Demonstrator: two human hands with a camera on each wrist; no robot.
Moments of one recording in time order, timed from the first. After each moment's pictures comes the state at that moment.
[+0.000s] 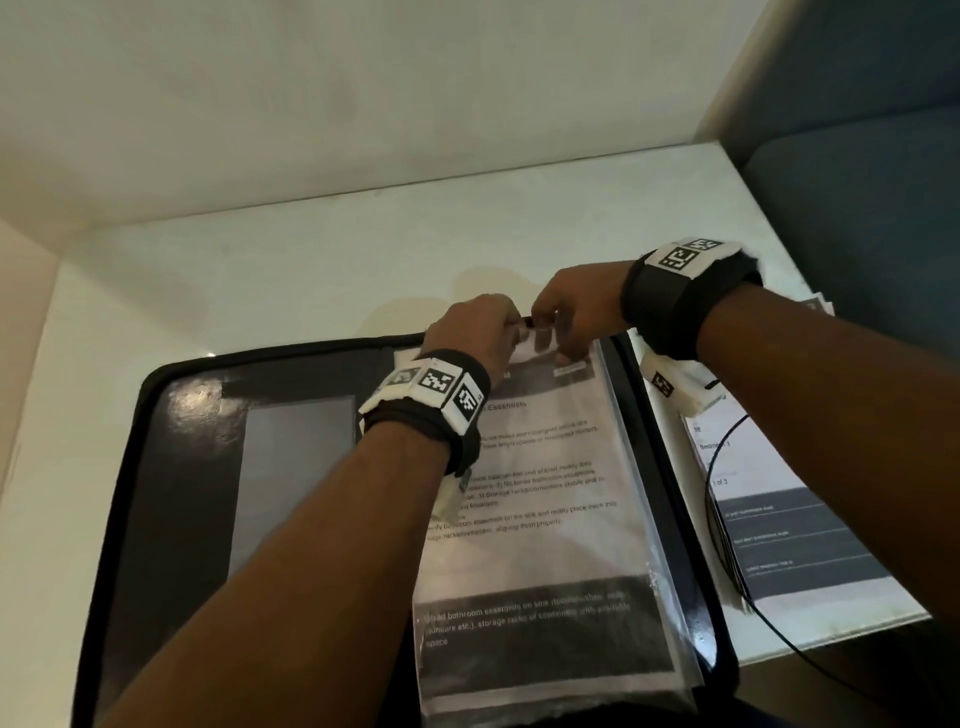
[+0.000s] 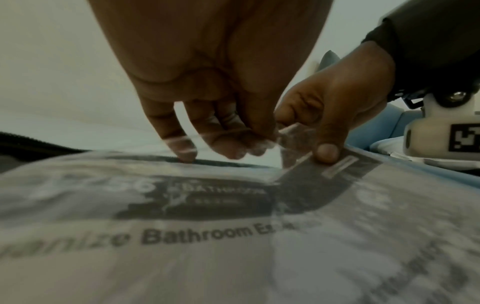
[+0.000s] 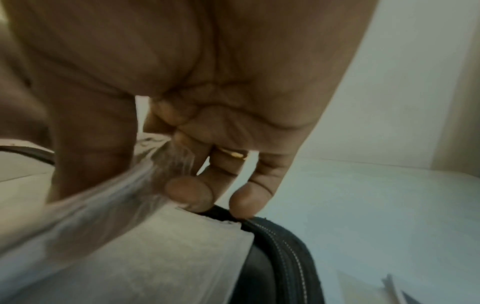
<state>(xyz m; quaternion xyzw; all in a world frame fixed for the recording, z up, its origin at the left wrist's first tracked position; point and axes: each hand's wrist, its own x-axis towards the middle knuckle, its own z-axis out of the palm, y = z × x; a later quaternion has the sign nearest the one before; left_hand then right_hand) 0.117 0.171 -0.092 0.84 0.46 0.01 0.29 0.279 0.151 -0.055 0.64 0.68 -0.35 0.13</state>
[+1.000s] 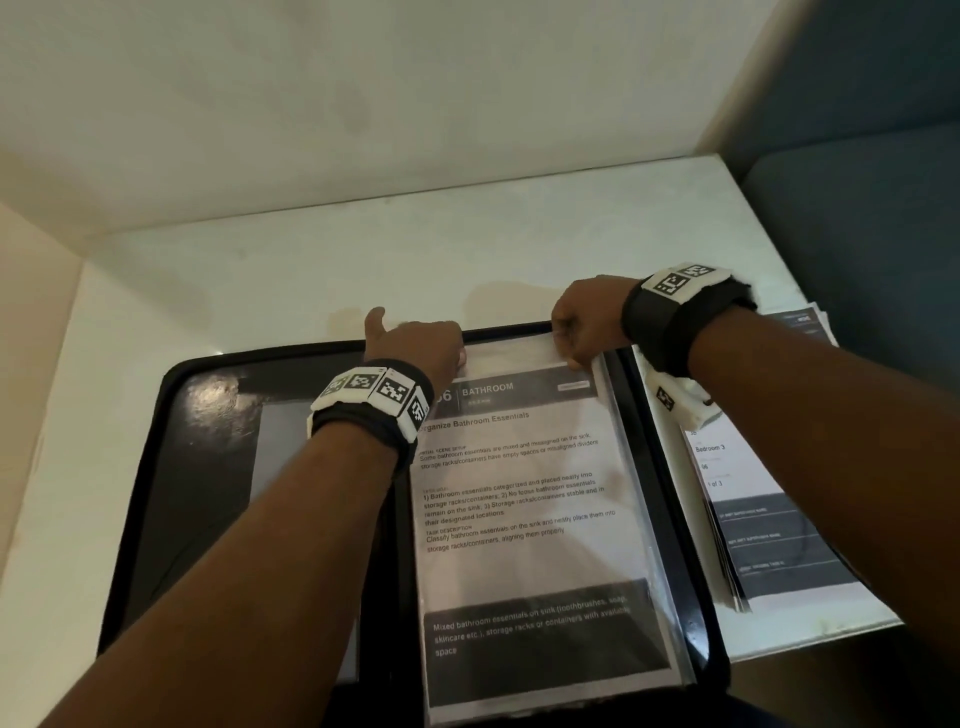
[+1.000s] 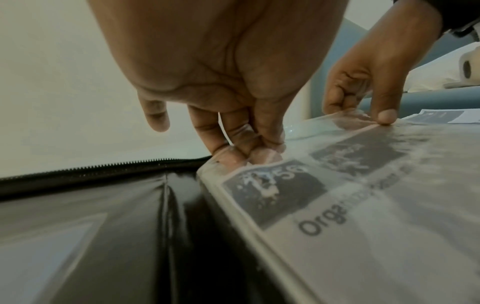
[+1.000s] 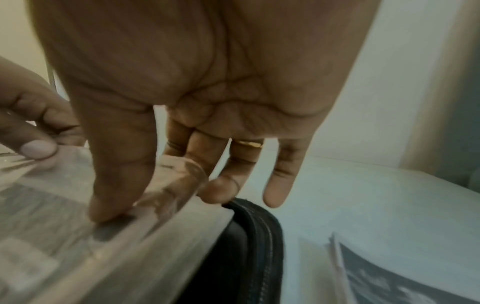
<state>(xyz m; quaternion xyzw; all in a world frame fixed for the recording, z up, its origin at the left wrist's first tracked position) 0.070 0.186 -0.098 0.86 0.47 -0.13 0.14 0.290 0.146 -0.071 0.67 0.67 -0.28 0.15</state>
